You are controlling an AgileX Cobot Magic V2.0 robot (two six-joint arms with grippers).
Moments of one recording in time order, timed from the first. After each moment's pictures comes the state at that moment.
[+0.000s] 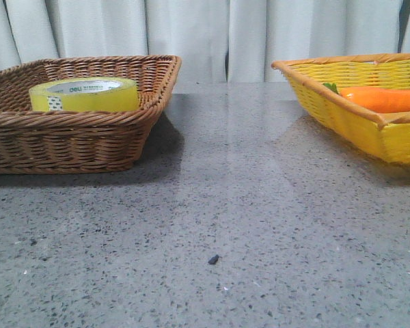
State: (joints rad) left arm -0.55 1.27 -1.19 -0.10 0.63 0.21; right arm 0.67 0.58 -0.98 -0.18 0.82 0.04
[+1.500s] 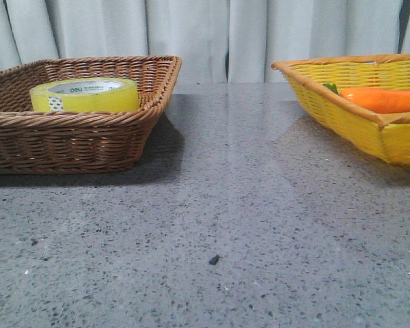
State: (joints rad) left arm -0.57 -0.01 -0.27 -0.24 0.39 0.21; right arm 0.67 0.04 -0.32 -0.37 0.27 0.05
